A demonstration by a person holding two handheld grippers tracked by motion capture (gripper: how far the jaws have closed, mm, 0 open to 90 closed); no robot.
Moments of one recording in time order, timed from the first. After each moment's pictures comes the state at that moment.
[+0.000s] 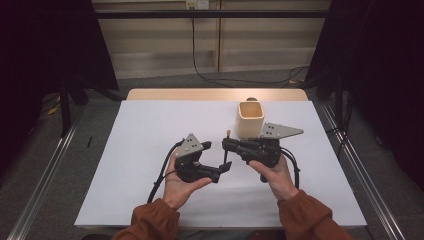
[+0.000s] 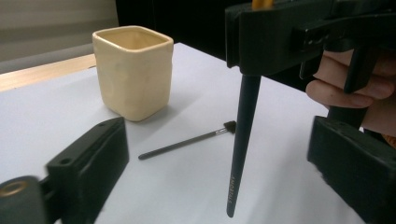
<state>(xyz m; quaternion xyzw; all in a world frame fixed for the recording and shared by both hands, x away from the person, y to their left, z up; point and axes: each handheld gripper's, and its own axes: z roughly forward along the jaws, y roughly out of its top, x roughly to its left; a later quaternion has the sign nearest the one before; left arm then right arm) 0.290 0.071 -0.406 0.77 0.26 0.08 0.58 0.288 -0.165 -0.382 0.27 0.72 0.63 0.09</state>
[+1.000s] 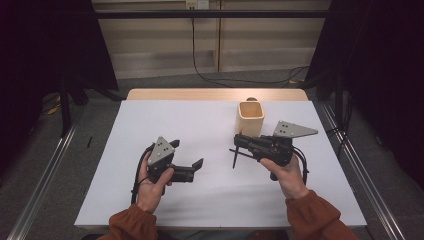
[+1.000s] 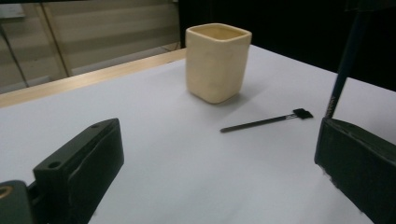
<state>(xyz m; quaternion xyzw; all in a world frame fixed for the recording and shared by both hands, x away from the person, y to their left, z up) 0.287 0.136 -0.414 0.75 0.32 0.18 0.55 0.285 -0.192 -0.376 0.28 0.71 0.63 0.12</state>
